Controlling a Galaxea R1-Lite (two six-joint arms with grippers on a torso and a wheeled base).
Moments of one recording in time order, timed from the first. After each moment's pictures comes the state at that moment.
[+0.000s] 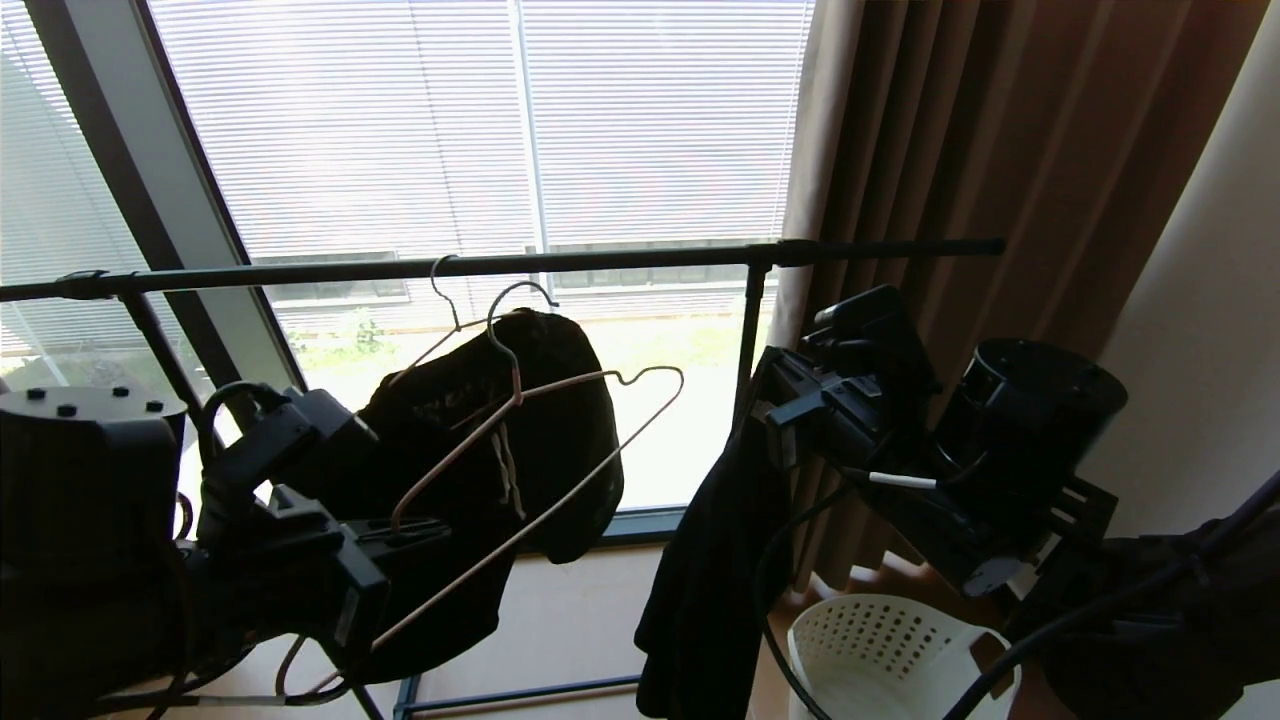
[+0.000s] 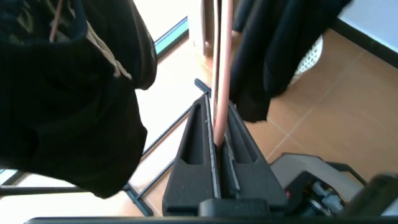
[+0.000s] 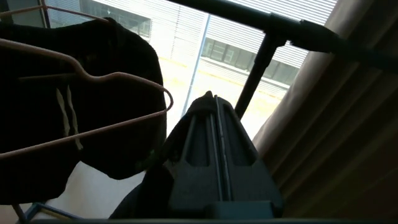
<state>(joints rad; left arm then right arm) -0.40 1.35 -0.52 -0.30 -0.19 0.23 0.68 1.87 -0.72 -1.18 -0.34 -0.22</state>
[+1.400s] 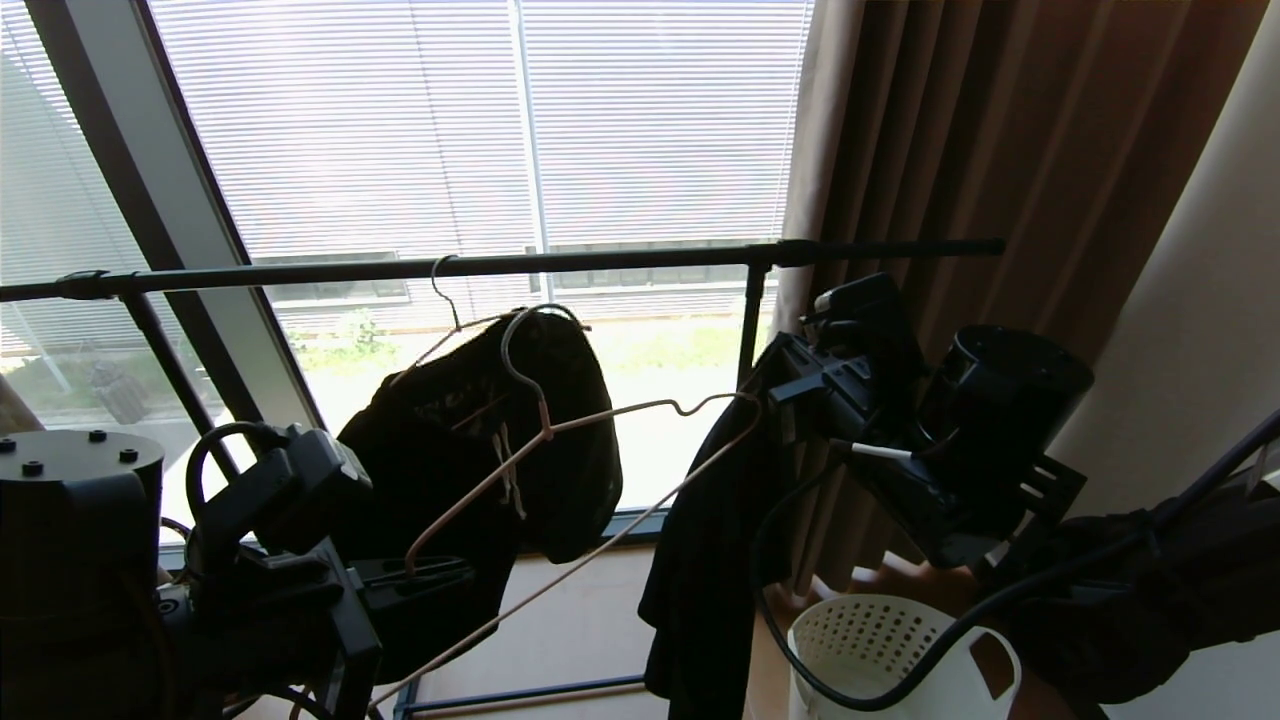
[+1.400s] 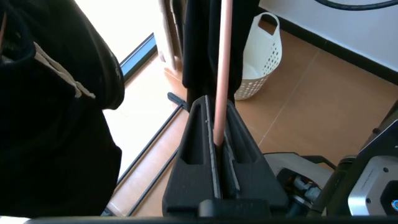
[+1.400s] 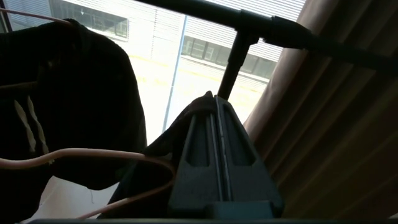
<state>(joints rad) -0.43 1.33 -0.44 -0.41 -0.33 0.24 0.65 1.91 -0.78 -1.19 -0.40 -0.22</state>
